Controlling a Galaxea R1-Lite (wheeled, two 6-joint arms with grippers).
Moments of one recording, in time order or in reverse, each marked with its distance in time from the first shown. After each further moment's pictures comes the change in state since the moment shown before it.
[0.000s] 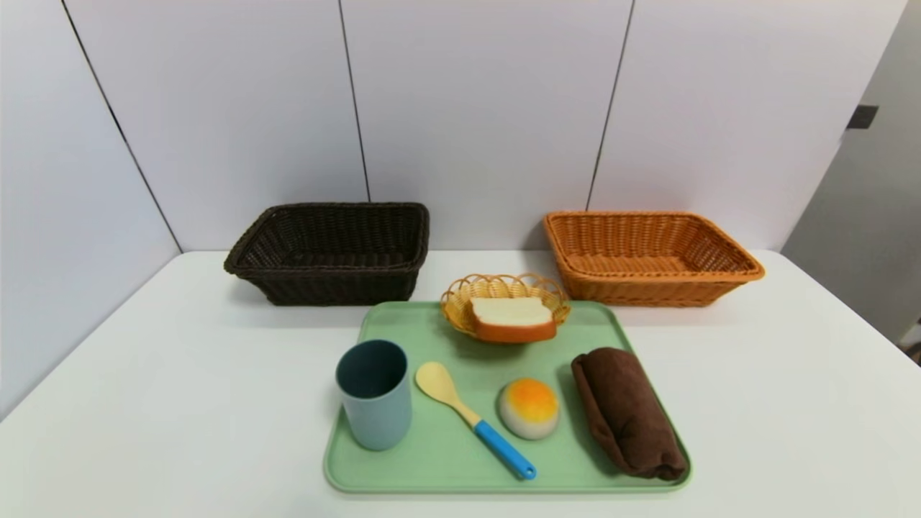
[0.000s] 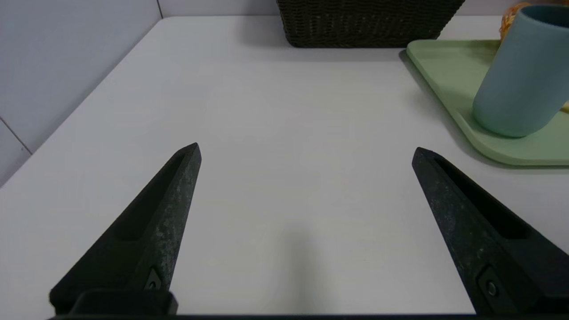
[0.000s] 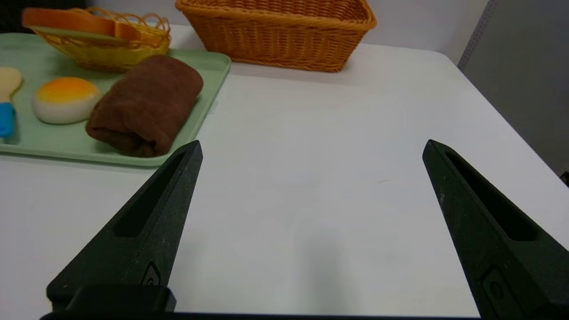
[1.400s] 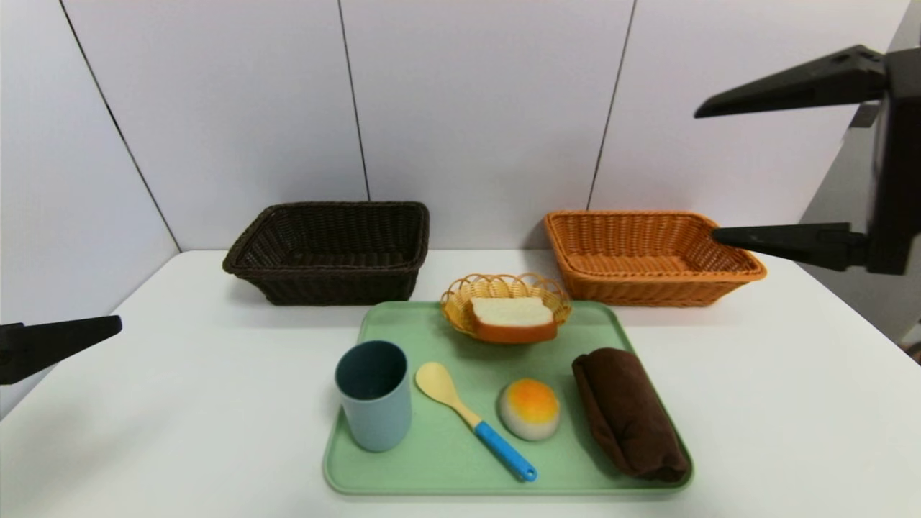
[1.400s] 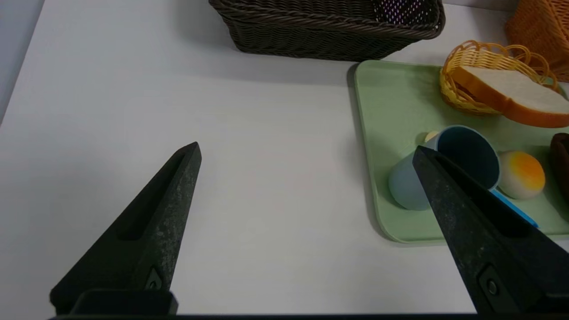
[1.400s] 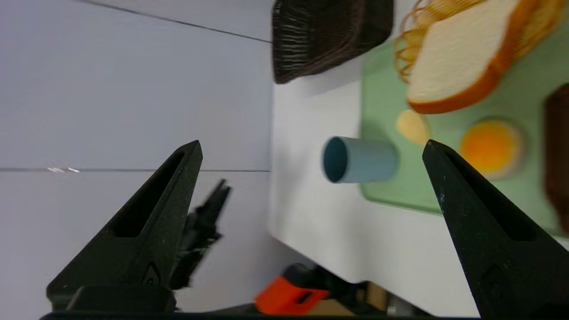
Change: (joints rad) left arm -0.037 0.934 -0.829 0.308 -0.104 -0.154; right arm 0.415 1.319 -1.223 0.226 0.323 1.205
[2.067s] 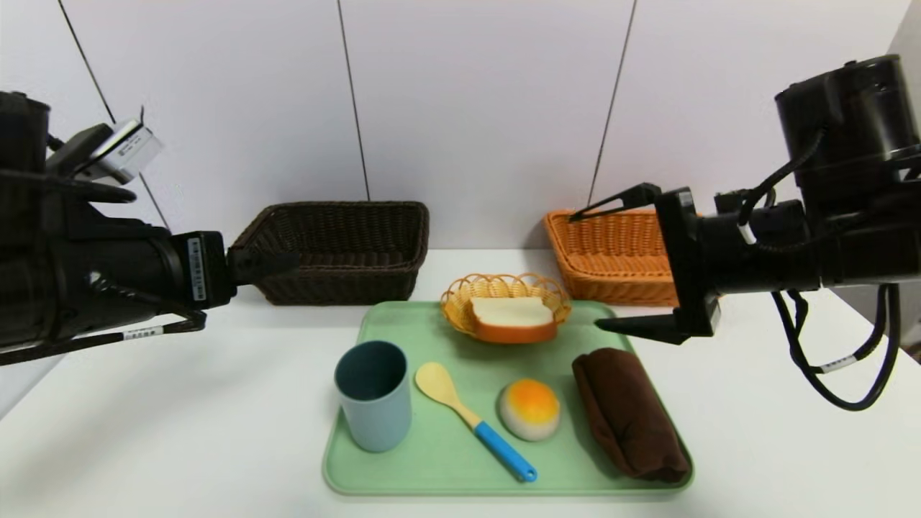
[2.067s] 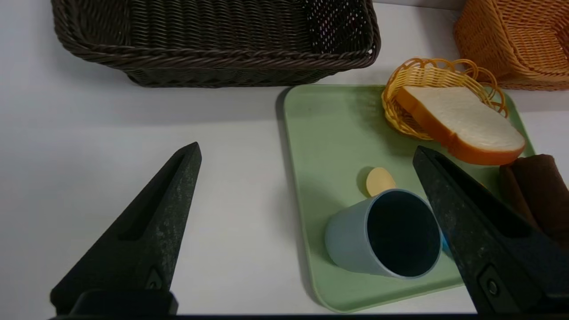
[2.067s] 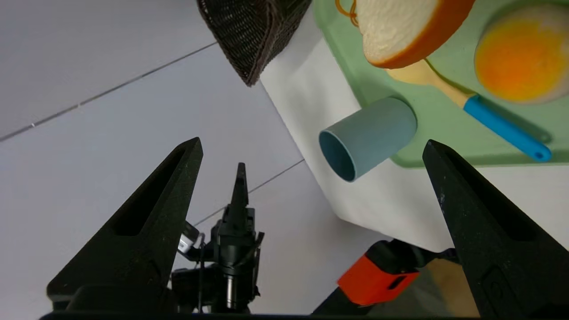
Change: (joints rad) left arm -0.337 0.343 -0.115 -0.200 0.176 -0.154; right arm 0.034 0.216 0.110 -0.089 0.043 0.402
